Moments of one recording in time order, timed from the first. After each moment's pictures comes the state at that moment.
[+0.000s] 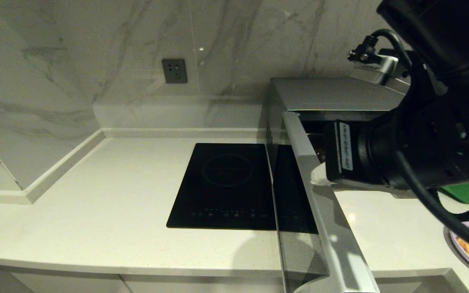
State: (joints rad) left arm 0.00 0.00 0.00 -0.01 0.01 -0.05; right arm 0.97 1.74 -1.98 1.10 -0.33 0.85
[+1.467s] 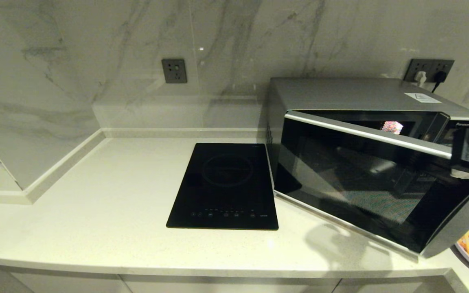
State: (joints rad) left arm 0.00 0.00 0.00 -0.01 0.01 -0.05; right arm 0.47 1.49 -1.64 1.15 -0.56 0.82
